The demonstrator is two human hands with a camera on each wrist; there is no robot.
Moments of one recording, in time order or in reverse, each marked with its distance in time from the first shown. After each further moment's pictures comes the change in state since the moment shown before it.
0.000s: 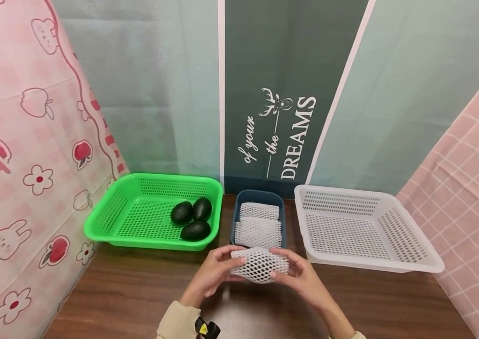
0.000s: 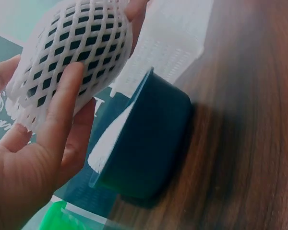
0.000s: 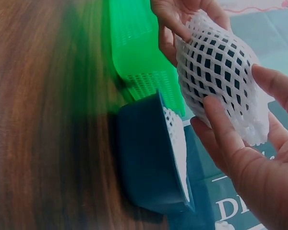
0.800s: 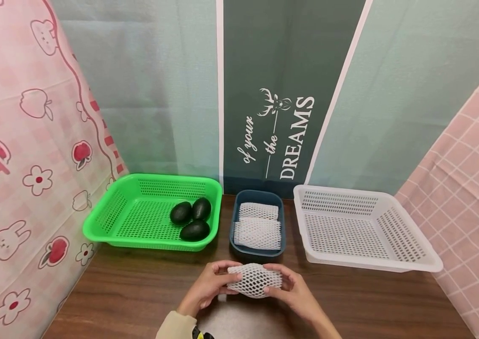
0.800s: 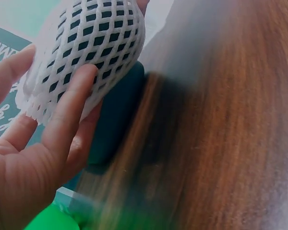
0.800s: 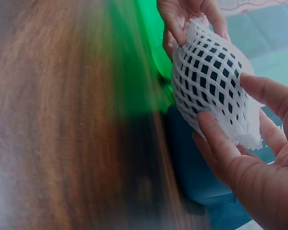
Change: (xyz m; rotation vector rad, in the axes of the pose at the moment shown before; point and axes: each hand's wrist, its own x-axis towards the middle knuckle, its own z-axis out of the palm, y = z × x) left_hand -0.013 -0.030 -0.016 0.043 0.013 -0.085; right_hand -0.014 0.041 0.012 0.020 0.002 0.040
